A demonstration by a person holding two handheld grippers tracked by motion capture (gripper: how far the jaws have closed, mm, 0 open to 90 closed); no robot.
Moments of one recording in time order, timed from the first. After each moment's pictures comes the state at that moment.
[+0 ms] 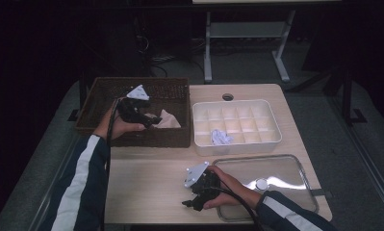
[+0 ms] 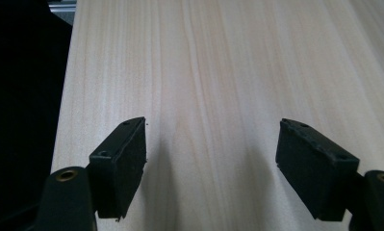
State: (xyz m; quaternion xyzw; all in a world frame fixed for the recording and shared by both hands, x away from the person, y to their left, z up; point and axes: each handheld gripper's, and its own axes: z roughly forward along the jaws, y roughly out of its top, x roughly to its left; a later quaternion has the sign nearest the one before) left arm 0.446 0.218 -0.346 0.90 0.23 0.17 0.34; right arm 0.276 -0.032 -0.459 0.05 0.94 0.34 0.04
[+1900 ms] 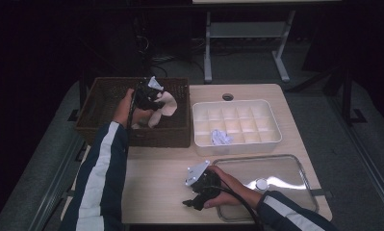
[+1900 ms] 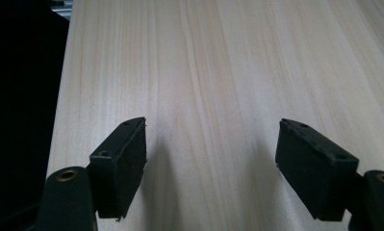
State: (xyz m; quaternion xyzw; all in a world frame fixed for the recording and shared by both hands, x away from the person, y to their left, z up) left arm 0.493 0.194 -0.351 0.89 0.27 0.22 0.28; right arm 0.279 -0.033 -0.463 0.06 0.94 0.35 0.02
